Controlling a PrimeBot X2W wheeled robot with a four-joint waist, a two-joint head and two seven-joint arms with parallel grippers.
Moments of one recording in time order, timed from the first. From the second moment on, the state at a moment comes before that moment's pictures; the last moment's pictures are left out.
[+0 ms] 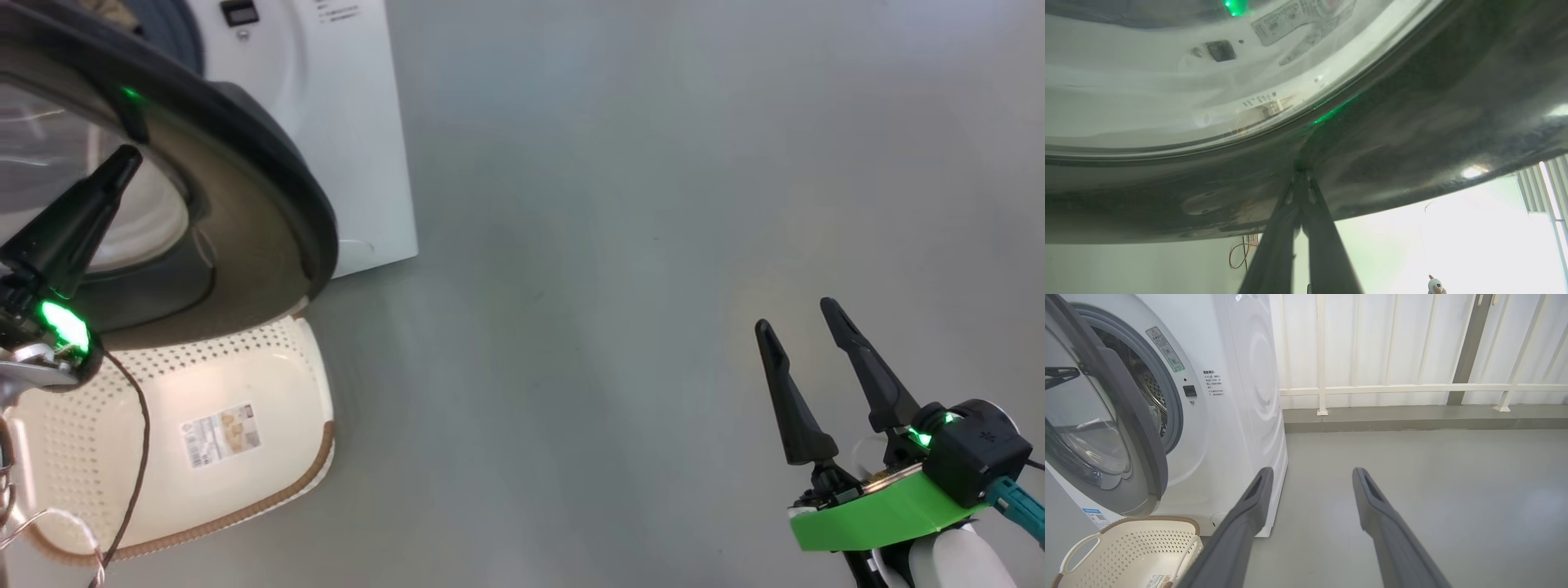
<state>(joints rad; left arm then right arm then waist) -0.58 0.39 -0.01 0.20 -1.84 -0.02 0.70 -0.11 -0.15 0.10 -0.07 0.25 0.13 -0.25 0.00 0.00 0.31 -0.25</state>
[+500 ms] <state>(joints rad) -0.42 0.31 0.12 0.07 -1.87 -0.09 0.59 -0.11 -0.16 0.08 -0.07 0.25 0.13 -0.25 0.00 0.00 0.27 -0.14</state>
